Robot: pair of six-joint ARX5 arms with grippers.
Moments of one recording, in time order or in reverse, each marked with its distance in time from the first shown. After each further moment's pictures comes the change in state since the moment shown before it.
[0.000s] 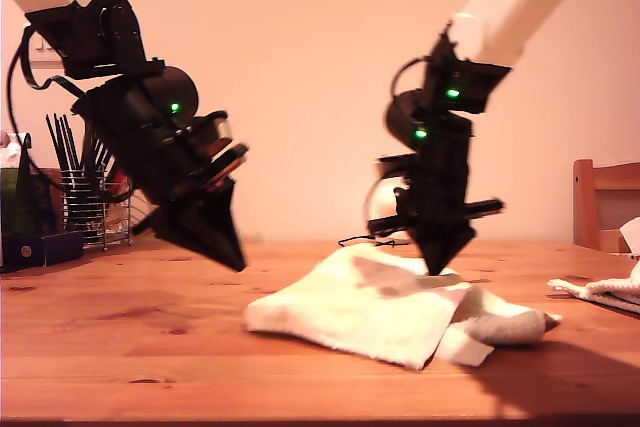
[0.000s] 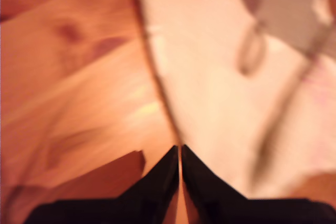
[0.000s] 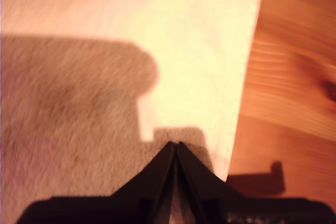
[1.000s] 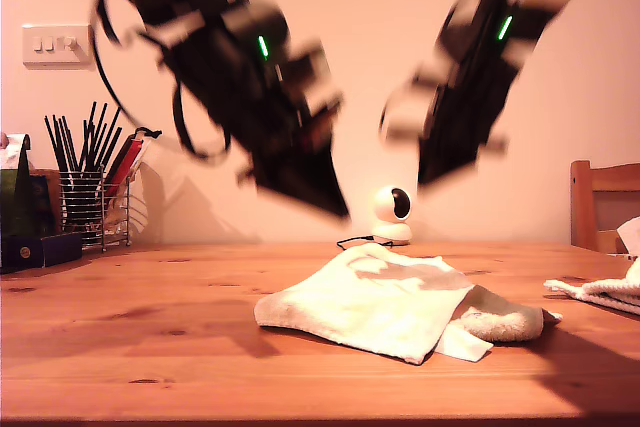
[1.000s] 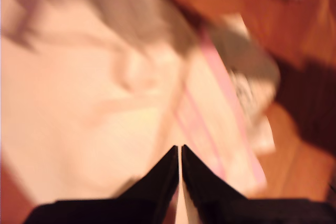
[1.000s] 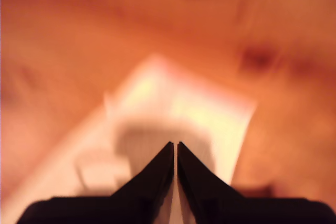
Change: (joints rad) left arm -0.200 -0.135 0.000 0.199 -0.121 0.048; right arm -0.115 -0.206 0.063 0.132 -0.369 -0.119
